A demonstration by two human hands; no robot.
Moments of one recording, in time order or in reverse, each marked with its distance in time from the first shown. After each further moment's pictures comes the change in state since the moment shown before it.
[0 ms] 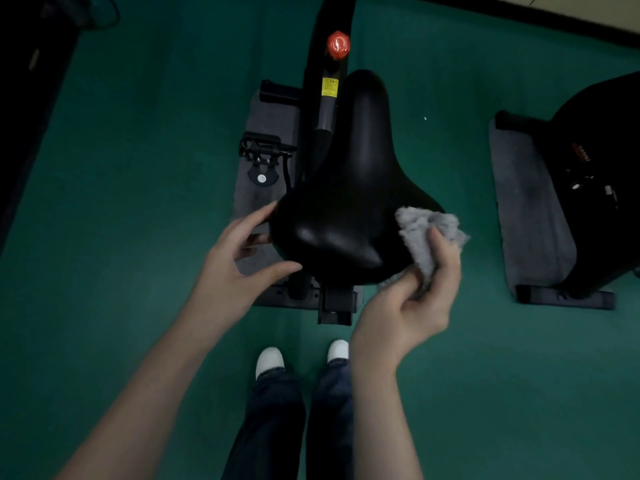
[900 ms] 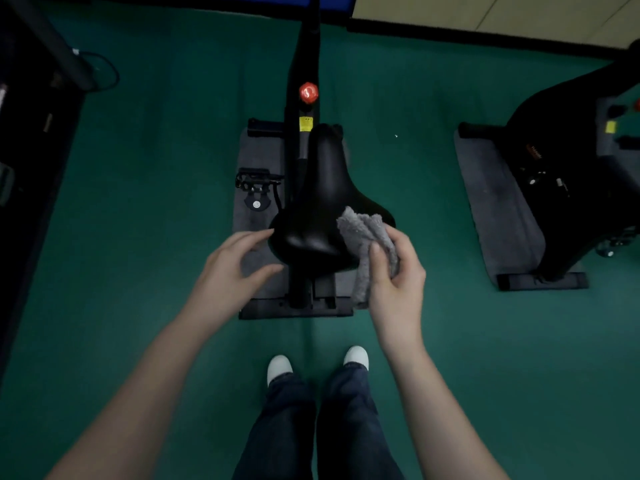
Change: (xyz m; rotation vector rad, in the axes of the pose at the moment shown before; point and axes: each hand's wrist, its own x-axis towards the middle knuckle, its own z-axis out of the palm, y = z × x) left_hand -0.024 0.066 -0.028 0.433 -0.104 0.079; right_hand 0.041 -0.072 -0.056 0.050 -0.567 0.211
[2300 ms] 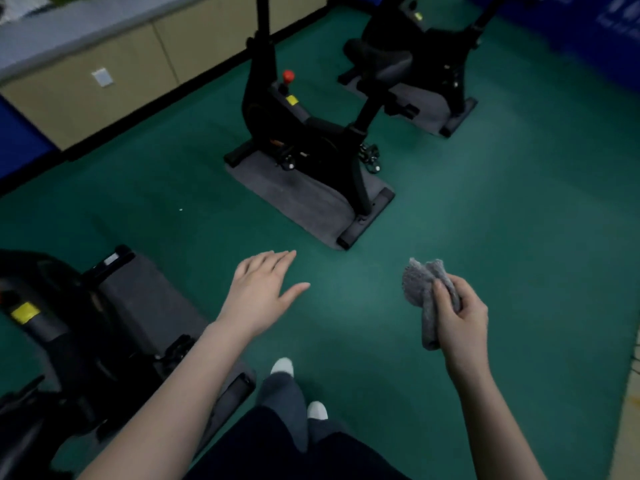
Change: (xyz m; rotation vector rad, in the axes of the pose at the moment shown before) left_hand 0.034 0.399 0.411 0.781 -0.563 0.804; right_hand -0.026 0.090 -0.553 -0.074 0.895 0.298
